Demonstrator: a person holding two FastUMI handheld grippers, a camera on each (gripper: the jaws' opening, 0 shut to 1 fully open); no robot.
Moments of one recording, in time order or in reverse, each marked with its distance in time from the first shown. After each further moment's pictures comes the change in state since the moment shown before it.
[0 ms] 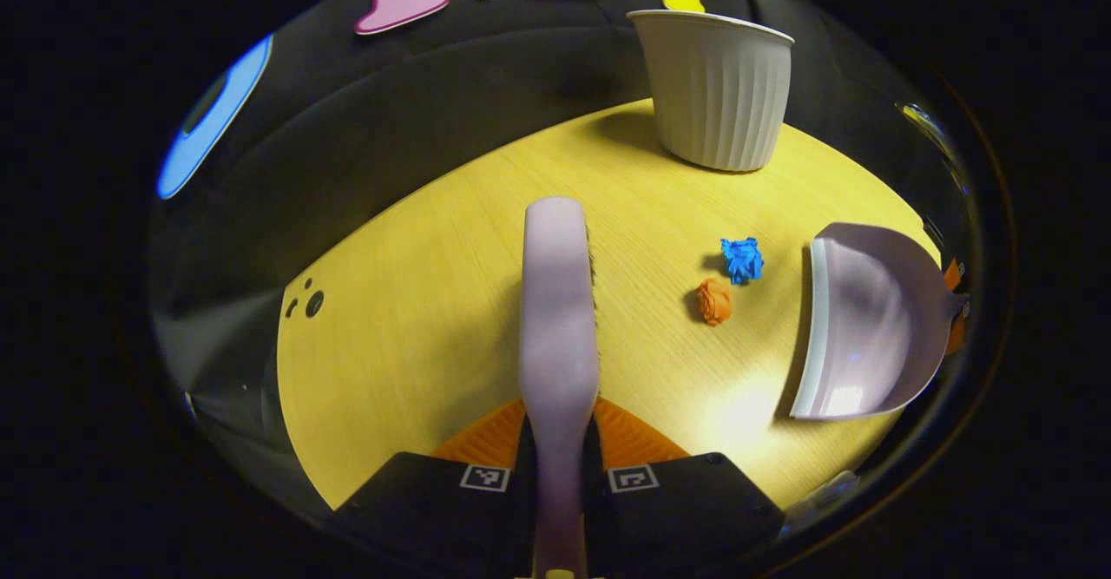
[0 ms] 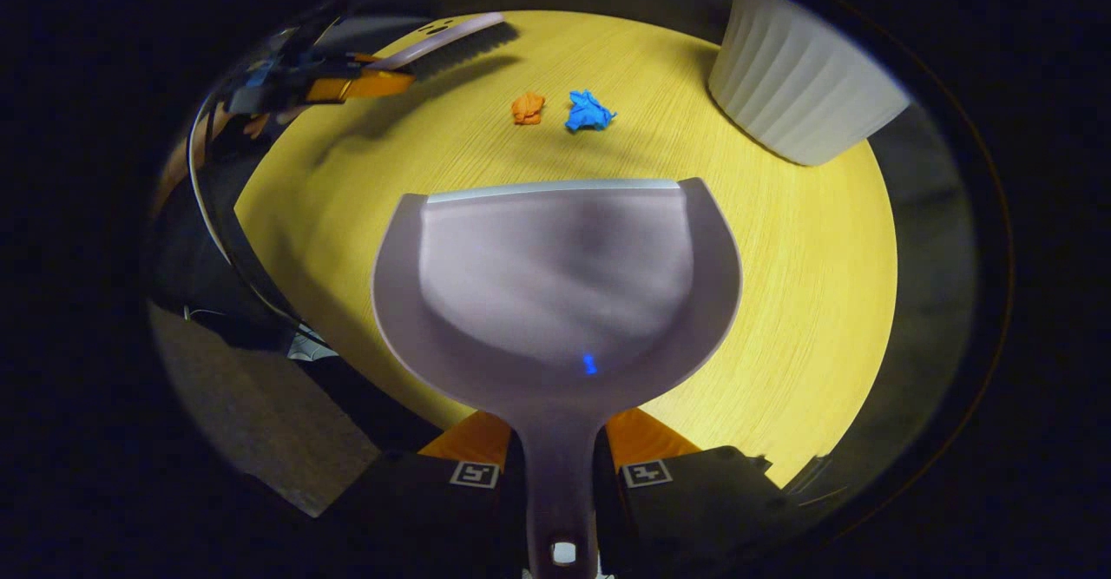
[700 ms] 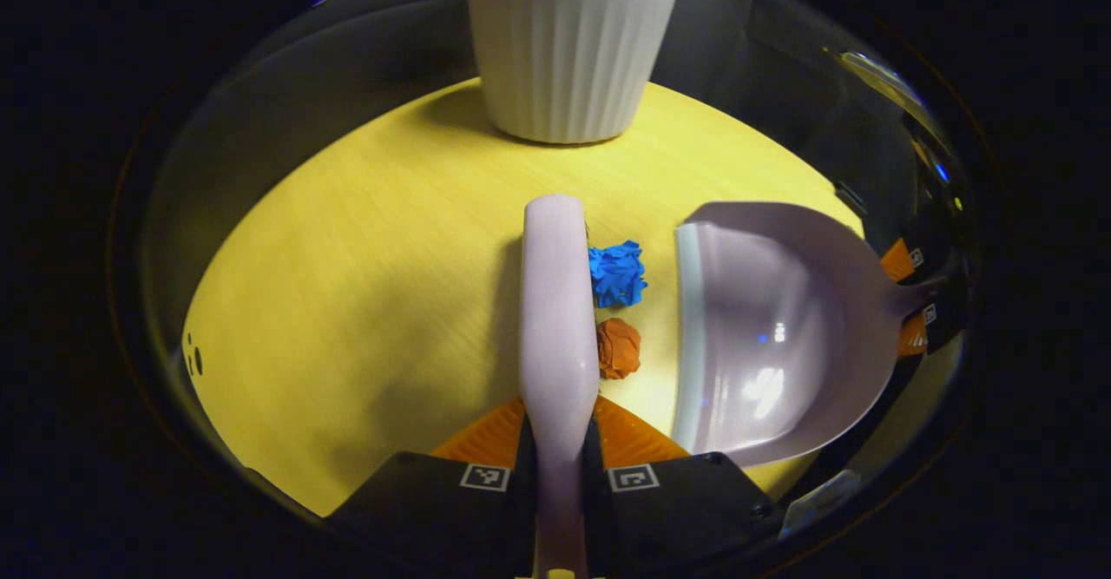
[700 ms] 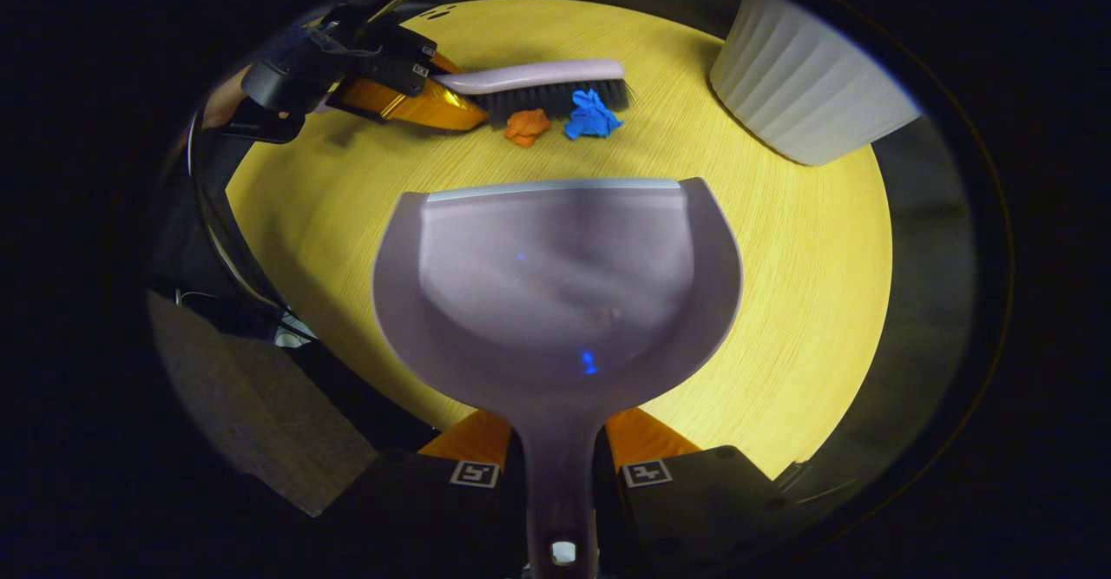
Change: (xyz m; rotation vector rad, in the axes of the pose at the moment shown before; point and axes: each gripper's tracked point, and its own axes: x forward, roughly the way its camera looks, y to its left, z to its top) left arm 0.012 -0.147 0.009 0.136 0.099 -0.453; right arm -0.001 -0.012 -0.003 -0.044 0.032 -0.029
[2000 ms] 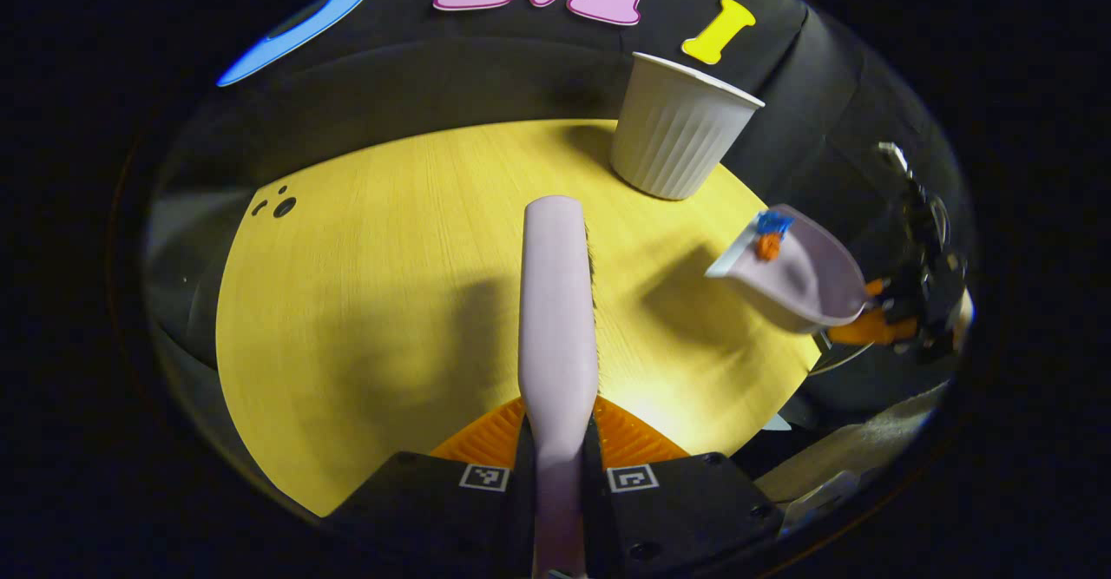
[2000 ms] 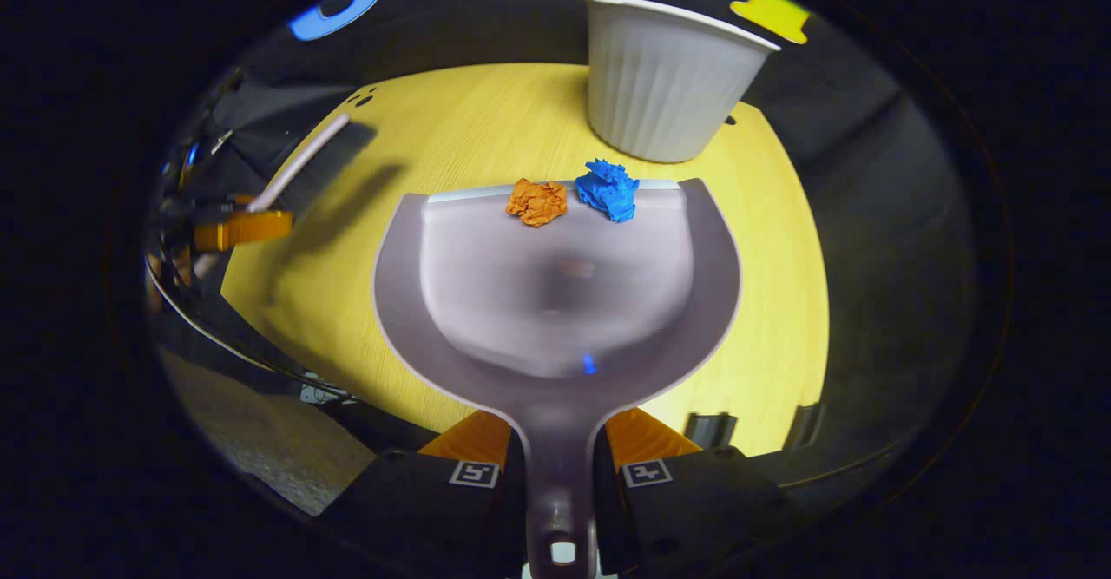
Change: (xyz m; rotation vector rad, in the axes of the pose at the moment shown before) left arm -0.089 -0.008 -0.053 -0.422 -0.165 0.184; right arm -0.016 0.020 -0.001 0.317 -0.212 -0.110
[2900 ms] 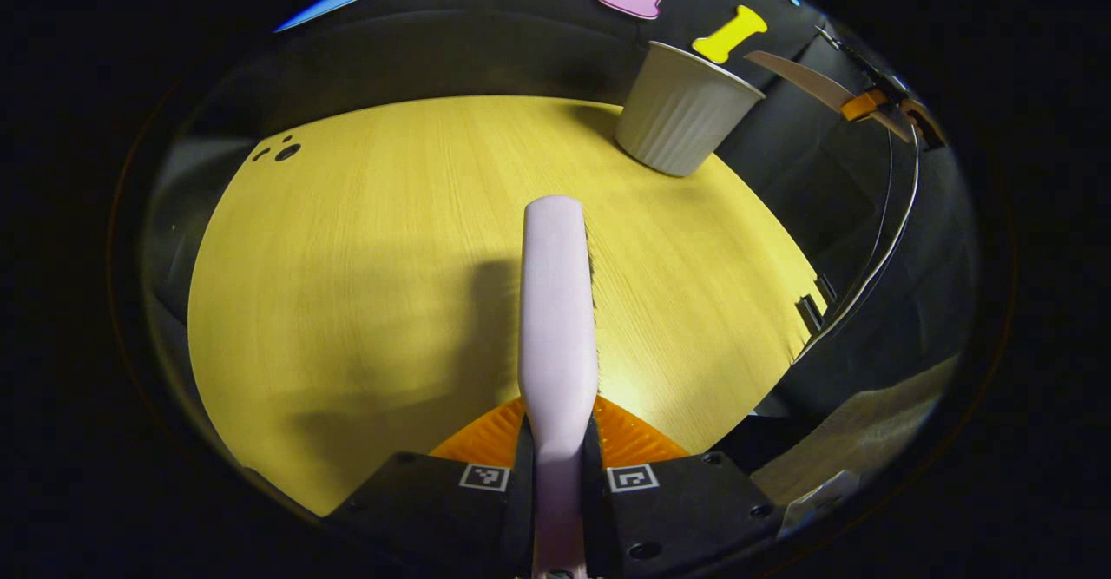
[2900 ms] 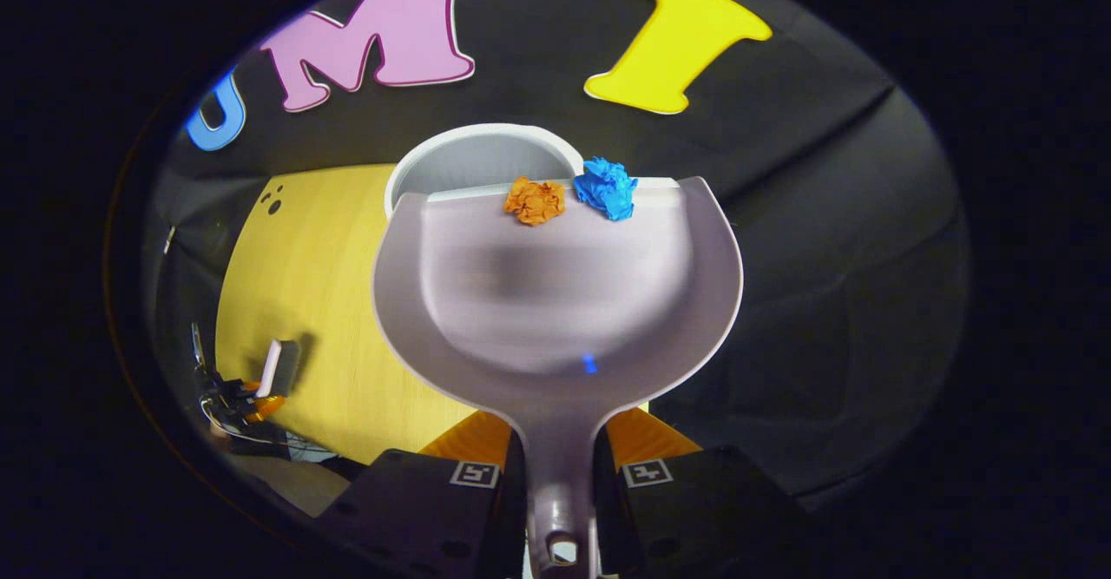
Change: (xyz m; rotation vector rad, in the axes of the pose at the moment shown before) left arm 0.012 0.015 -0.052 -0.095 0.000 -0.061; right arm -0.006 0.000 0.014 0.035 0.025 -0.200
